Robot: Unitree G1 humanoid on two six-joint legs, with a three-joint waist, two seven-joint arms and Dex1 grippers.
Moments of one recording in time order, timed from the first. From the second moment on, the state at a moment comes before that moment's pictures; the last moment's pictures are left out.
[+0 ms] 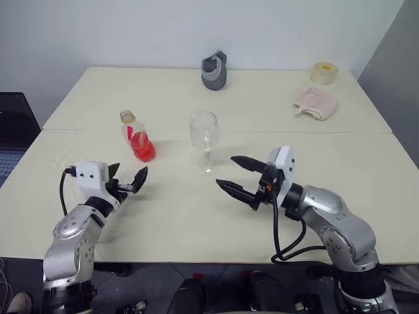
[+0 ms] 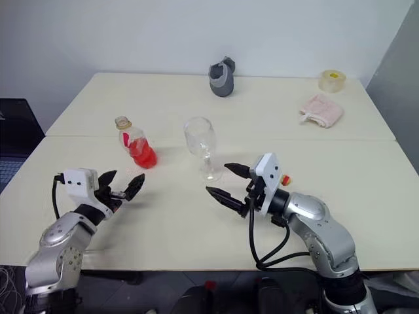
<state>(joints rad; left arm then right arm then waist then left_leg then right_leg) -0.10 0.48 0.35 -0.07 -0.40 0.34 -0.45 -0.27 -0.31 0.14 -0.55 0.46 0.61 0.64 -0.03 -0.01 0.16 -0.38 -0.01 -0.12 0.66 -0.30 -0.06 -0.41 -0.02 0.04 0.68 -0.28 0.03</state>
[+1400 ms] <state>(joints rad) -0.64 0.52 0.24 0.73 -0.24 -0.10 -0.58 -0.26 -0.38 0.12 -0.56 0.53 0.56 0.63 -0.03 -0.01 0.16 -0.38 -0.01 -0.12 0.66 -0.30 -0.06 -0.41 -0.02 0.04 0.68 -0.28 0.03</state>
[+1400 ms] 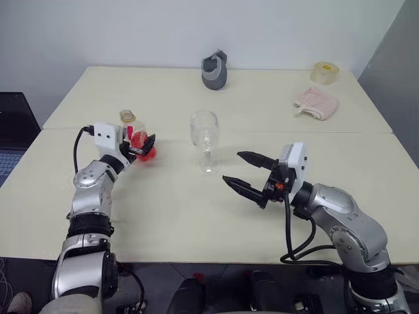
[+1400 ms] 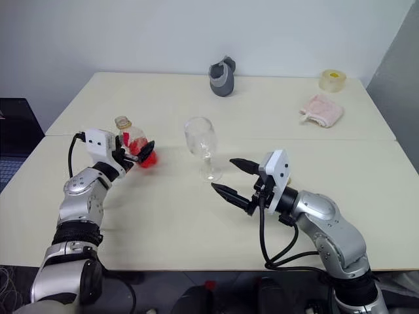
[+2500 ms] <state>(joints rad) -0.85 0.55 0.13 0.72 -0.16 -0.10 -0.67 -0.37 -0.33 0.08 -0.49 0.55 0.62 0.53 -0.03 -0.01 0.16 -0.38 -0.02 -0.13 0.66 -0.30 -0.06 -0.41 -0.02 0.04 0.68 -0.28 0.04</state>
